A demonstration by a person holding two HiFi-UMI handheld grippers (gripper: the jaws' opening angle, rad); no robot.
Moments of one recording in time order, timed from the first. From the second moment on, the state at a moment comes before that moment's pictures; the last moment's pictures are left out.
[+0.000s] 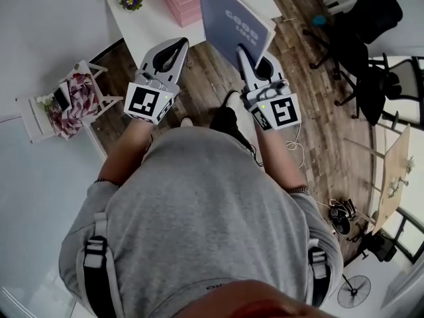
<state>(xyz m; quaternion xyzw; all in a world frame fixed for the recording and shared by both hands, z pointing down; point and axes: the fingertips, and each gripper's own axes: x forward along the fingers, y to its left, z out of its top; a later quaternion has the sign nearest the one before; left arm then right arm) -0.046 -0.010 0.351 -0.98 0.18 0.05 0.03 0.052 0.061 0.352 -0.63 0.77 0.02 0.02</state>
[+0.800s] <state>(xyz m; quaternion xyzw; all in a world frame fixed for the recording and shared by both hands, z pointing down) 0.082 -0.093 0.338 -0.93 0.37 0.02 0.04 0.200 -0.062 0.353 -0.48 0.88 -0.01 0.04</state>
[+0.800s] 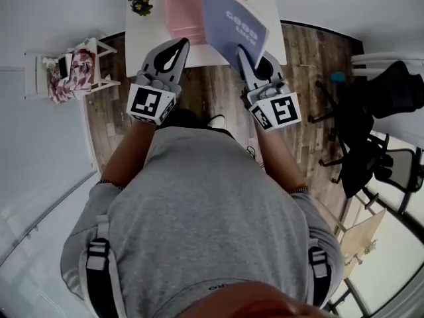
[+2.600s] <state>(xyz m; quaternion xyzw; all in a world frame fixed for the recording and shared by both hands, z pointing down) 0.034 -0.307 0.348 -0.88 0.48 0.03 0.05 0.158 -0.323 0.379 -0.31 0.92 -0.26 0.05</state>
